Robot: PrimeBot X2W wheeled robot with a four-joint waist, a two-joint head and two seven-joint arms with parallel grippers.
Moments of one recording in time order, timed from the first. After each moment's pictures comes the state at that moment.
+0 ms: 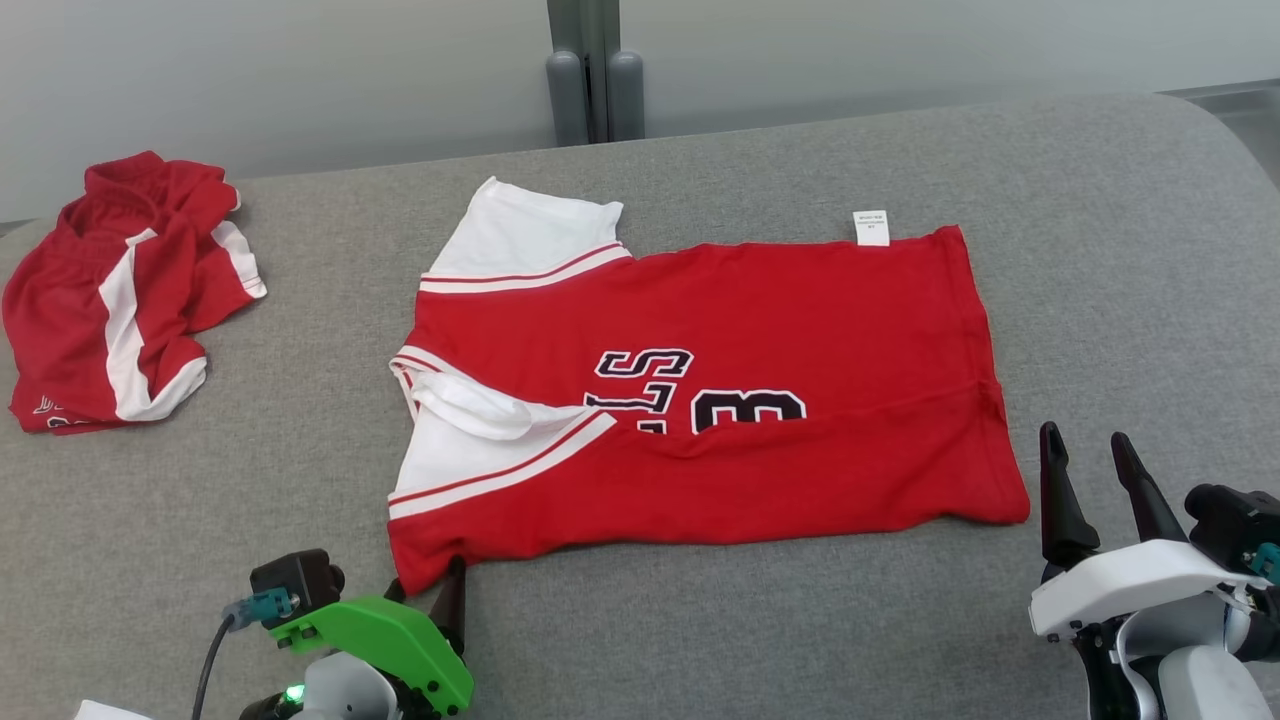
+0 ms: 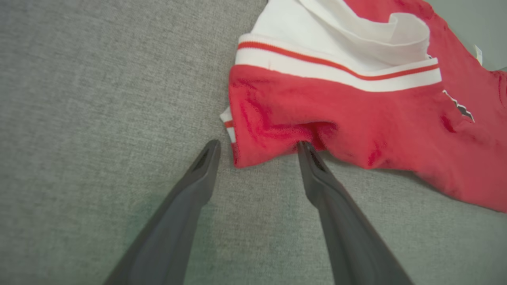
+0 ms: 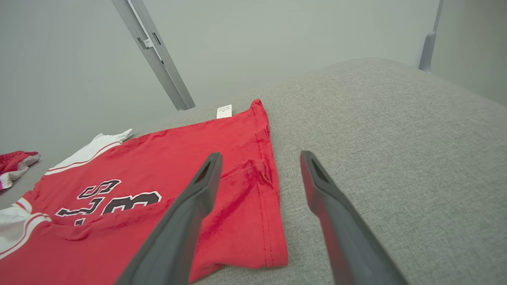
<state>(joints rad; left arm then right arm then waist) -0.11 0.12 -0.27 0.37 -0.73 0.12 0.17 -0.05 -0.05 -0.14 0.20 0.30 0.13 -0.11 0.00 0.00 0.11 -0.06</state>
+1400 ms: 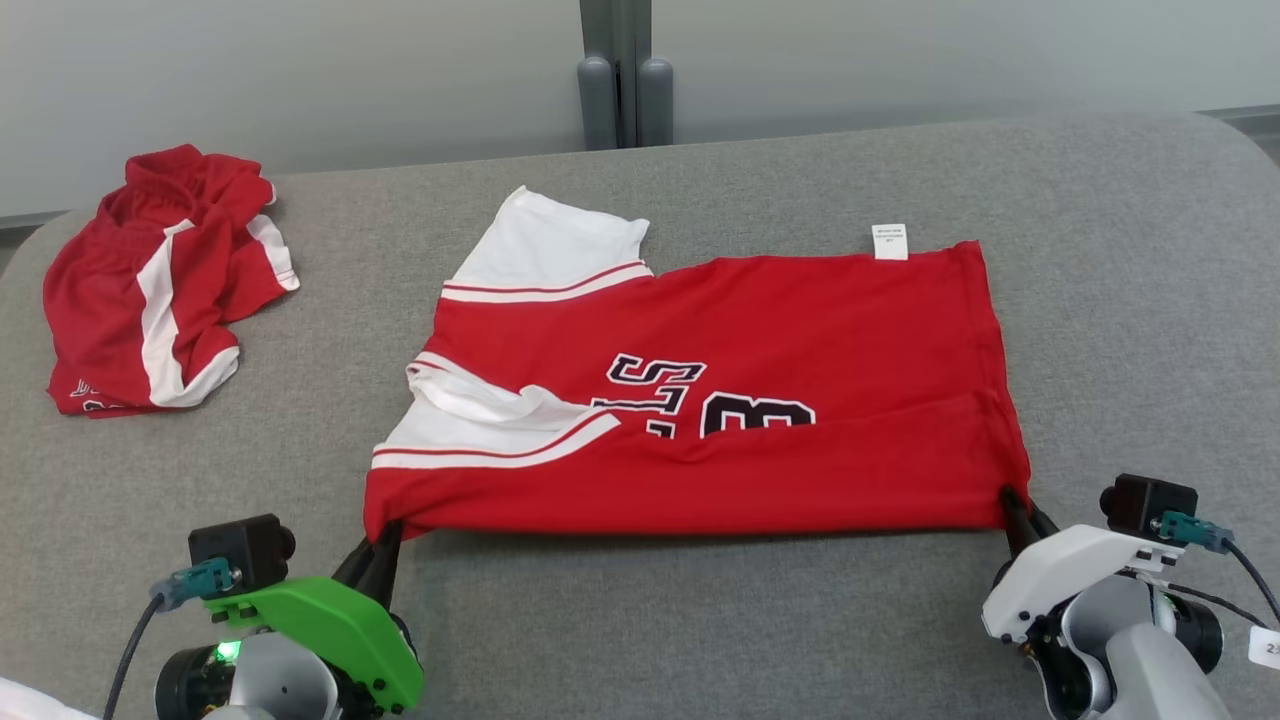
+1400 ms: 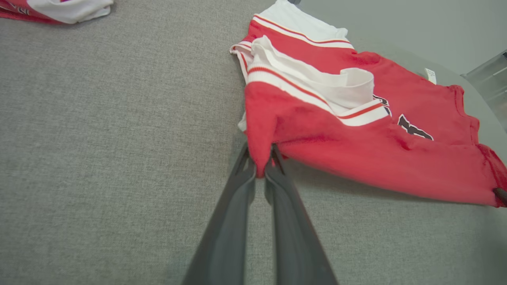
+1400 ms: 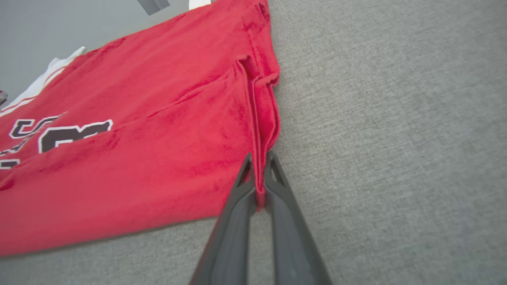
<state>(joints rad) -0.05 0.27 -0.29 0.07 -0.70 0.14 0.25 -0.23 -0.05 -0.13 0.60 0.32 0.13 0.01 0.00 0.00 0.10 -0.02</state>
